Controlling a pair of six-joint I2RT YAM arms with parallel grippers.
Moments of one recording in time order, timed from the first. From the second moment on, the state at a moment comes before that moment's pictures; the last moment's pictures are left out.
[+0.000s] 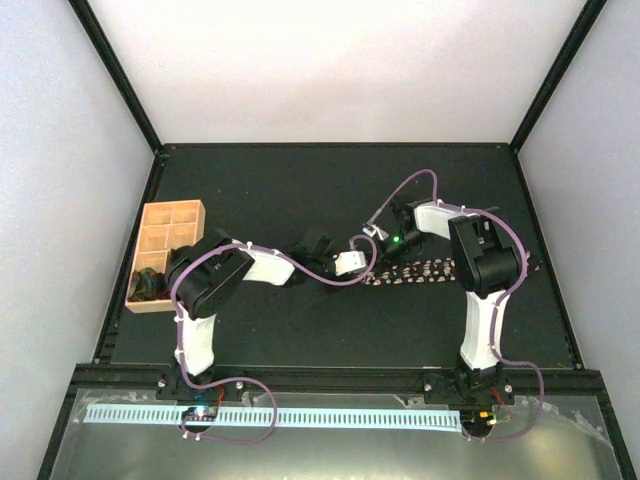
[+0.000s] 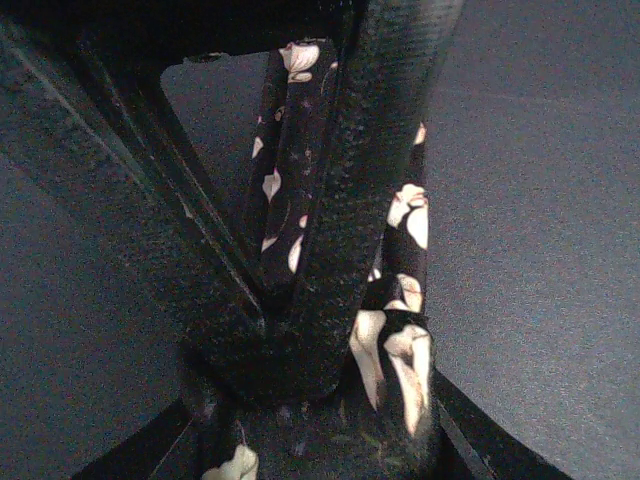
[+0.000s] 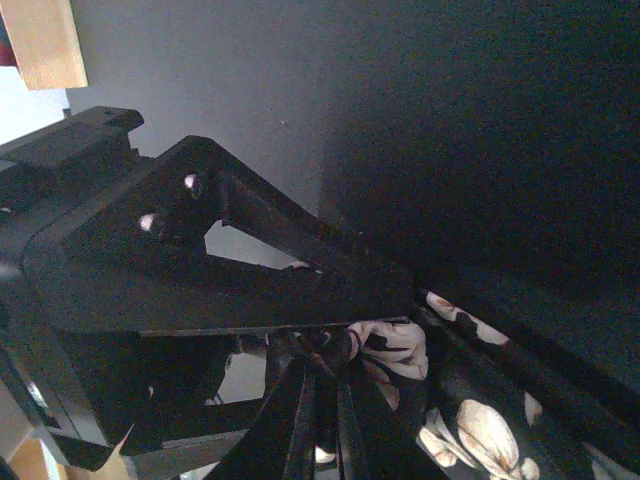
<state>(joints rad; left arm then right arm) -0.74 1.96 0.92 0.24 0.45 0.46 0.32 2.04 1.25 -0.82 -0.90 -0.02</state>
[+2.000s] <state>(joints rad) -0.75 2.02 0.89 0.48 0.49 0.55 0.24 1.89 1.11 -0.78 -0.87 -0.08</state>
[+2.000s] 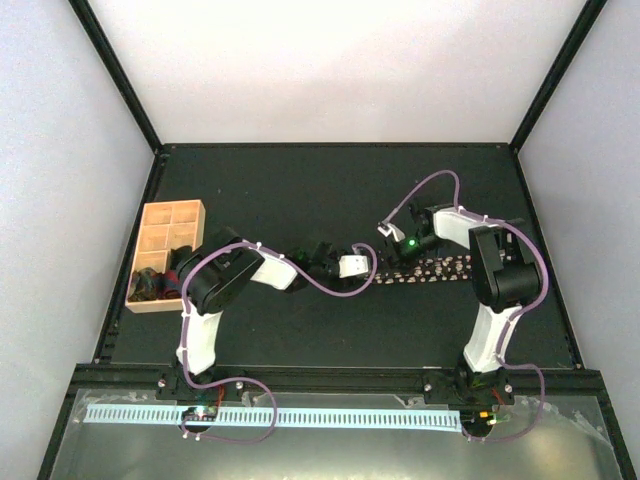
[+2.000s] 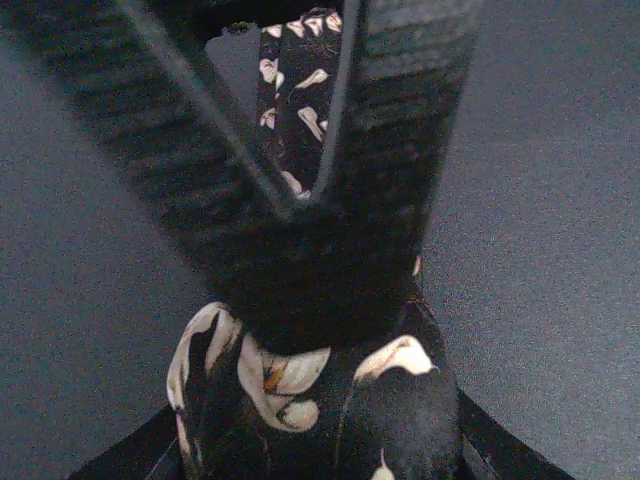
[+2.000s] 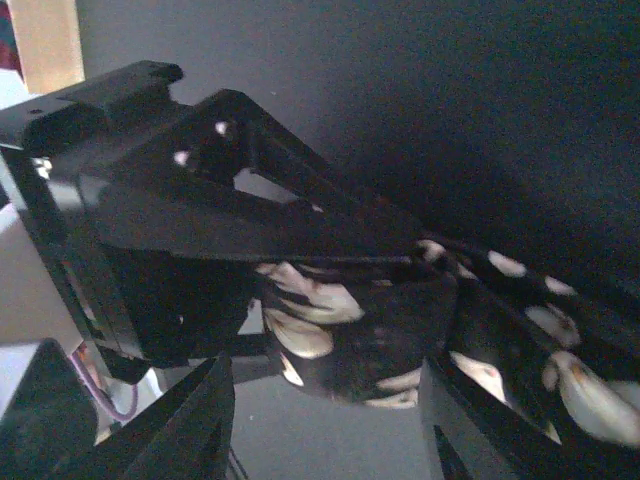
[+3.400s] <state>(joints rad) -0.58 1.71 1.01 0.34 0.54 0.16 0.23 2.01 1.23 -0.91 -0.75 -0.15</state>
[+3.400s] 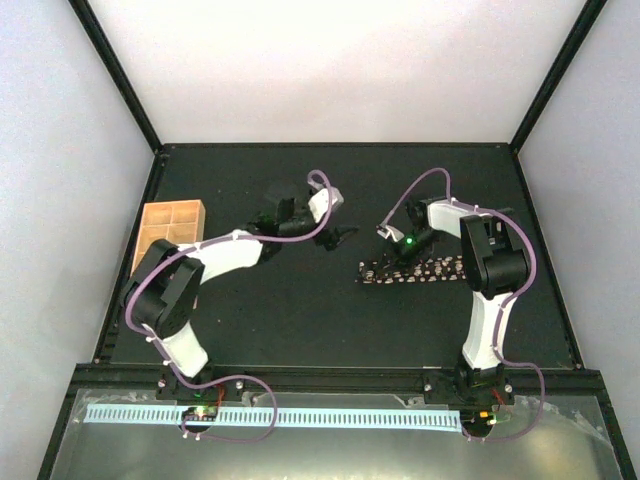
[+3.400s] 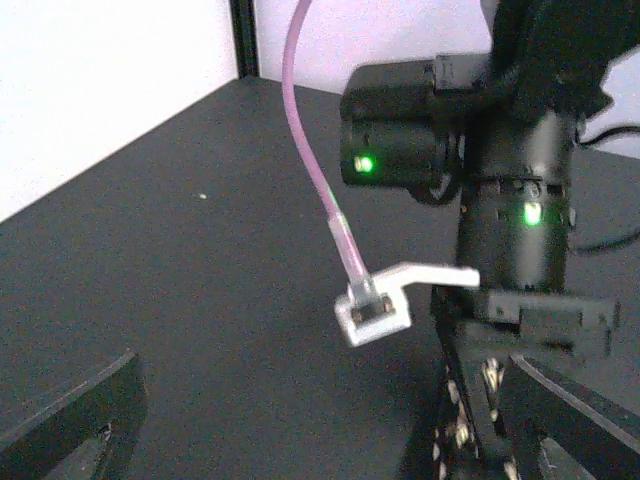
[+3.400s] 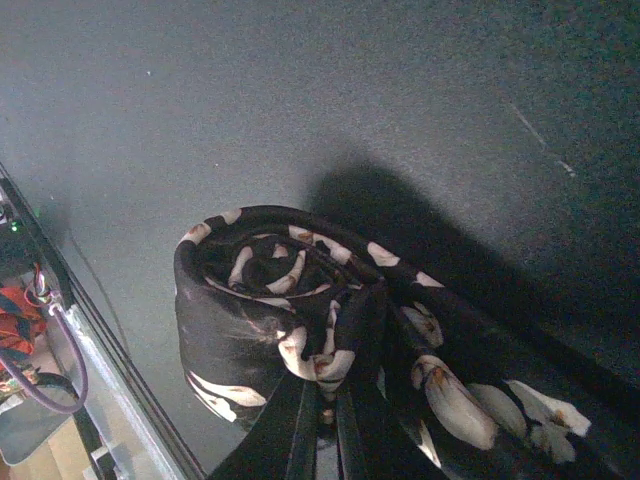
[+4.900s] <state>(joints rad) -0.69 2.11 0.80 0.81 0.66 0.33 0.29 2.13 1.35 -1.00 -0.81 -0.16</state>
